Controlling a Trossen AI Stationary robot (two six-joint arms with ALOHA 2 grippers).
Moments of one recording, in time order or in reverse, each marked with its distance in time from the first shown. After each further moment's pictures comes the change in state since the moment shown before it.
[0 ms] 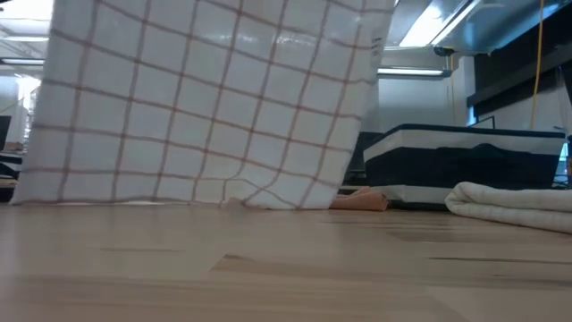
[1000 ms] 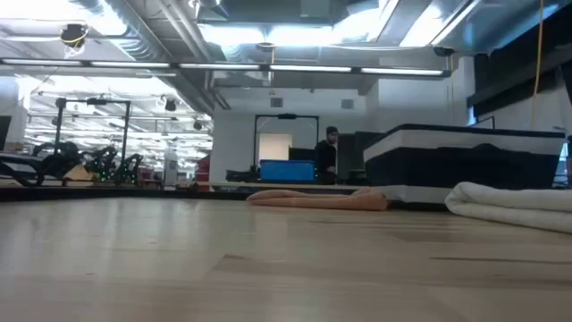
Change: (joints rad) left arm -0.190 0.159 0.159 0.287 0.193 0.364; right arm 0.322 0.251 0.433 0.414 0.212 -0.456
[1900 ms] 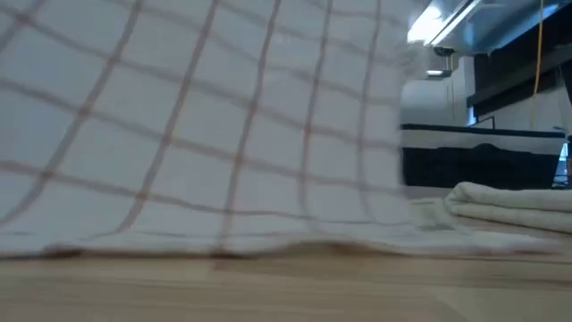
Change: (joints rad) left arm 0.159 -0.173 -0.265 0.000 -0.380 0.034; right arm -0.470 -0.020 -0.001 -1.384 -0.042 1.054
